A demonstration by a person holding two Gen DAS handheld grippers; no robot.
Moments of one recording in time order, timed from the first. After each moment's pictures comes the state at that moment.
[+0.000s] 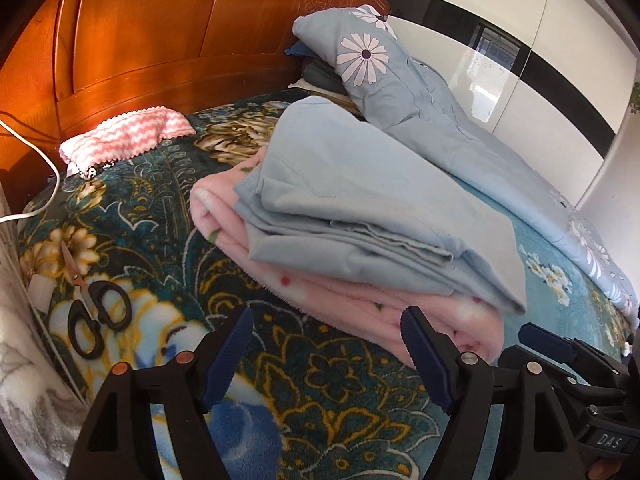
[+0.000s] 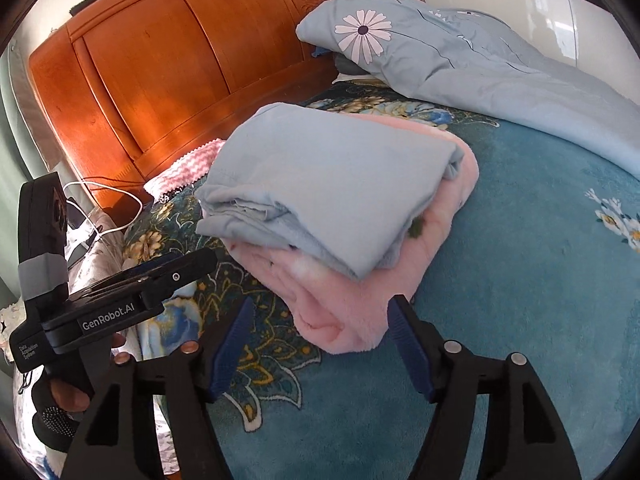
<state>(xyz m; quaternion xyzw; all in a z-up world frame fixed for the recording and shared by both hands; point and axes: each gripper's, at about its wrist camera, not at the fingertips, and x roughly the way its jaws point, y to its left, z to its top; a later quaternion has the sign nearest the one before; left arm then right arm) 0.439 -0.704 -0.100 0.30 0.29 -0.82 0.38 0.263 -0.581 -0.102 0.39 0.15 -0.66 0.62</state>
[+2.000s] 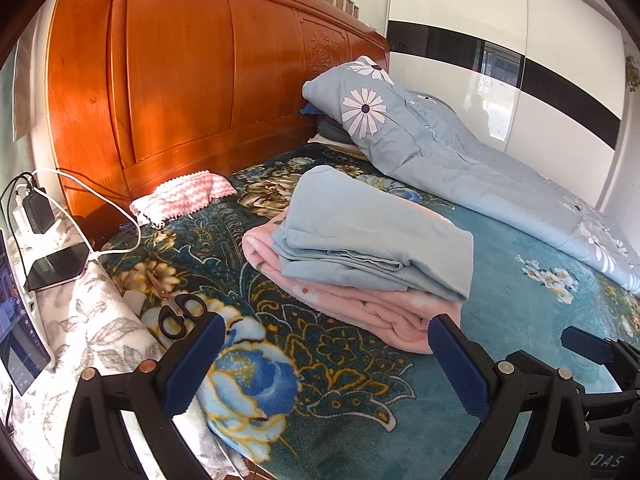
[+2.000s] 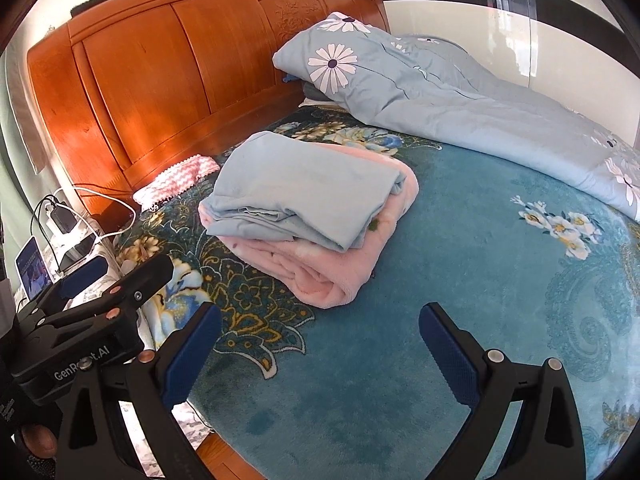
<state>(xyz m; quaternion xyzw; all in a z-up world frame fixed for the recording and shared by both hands) 0.467 -0.615 -0.021 0.27 0.20 -0.83 0.45 0.302 -0.517 -0.036 0.36 0.17 -0.73 0.56</state>
